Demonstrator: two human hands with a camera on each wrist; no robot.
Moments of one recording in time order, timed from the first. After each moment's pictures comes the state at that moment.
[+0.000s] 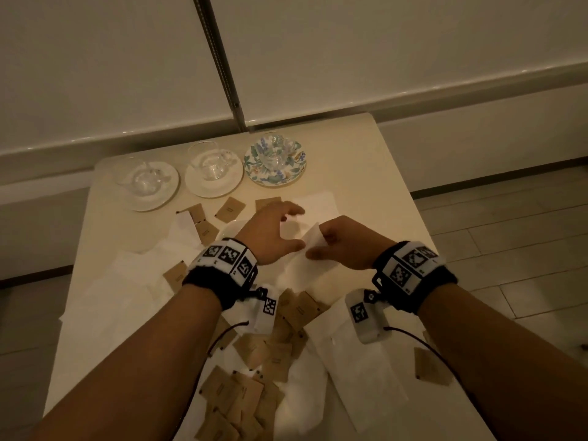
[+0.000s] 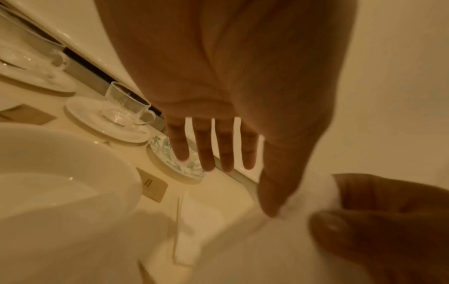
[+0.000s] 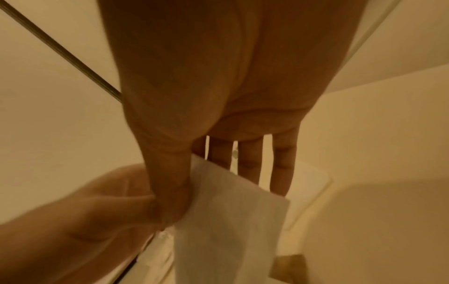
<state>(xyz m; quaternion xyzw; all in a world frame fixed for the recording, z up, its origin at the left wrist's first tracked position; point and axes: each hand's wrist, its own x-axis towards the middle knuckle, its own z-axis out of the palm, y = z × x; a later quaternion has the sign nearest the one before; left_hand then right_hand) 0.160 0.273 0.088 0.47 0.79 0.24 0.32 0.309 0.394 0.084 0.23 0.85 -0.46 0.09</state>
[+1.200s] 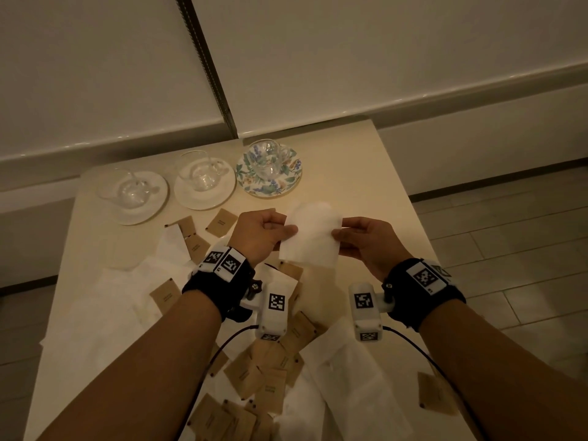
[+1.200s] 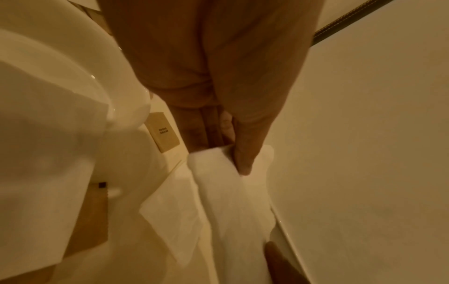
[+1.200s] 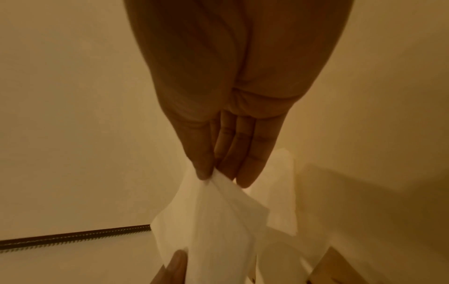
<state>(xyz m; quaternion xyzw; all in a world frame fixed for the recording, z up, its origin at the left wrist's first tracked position) 0.142 0.307 0.045 0.16 0.73 0.53 0.41 0.316 0.433 0.039 0.41 0.45 -0.77 -0.16</state>
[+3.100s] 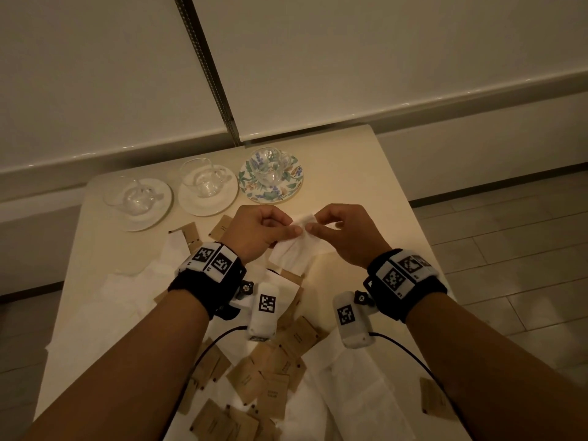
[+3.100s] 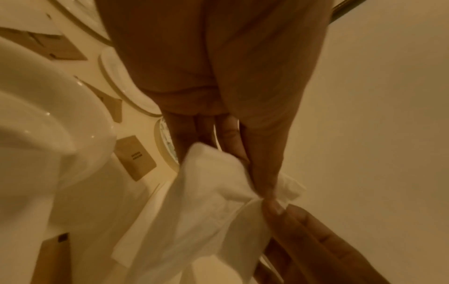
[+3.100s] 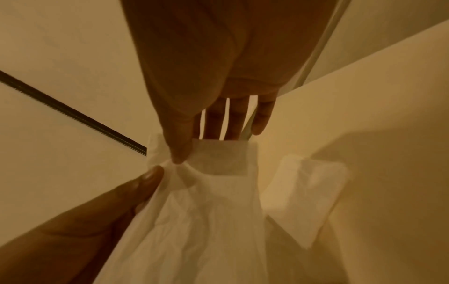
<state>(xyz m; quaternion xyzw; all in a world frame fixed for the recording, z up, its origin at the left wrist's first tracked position) 0.132 0.303 0.080 0.27 0.73 0.48 0.39 0.284 0.430 0.059 0.29 0.79 -0.51 -0.17</state>
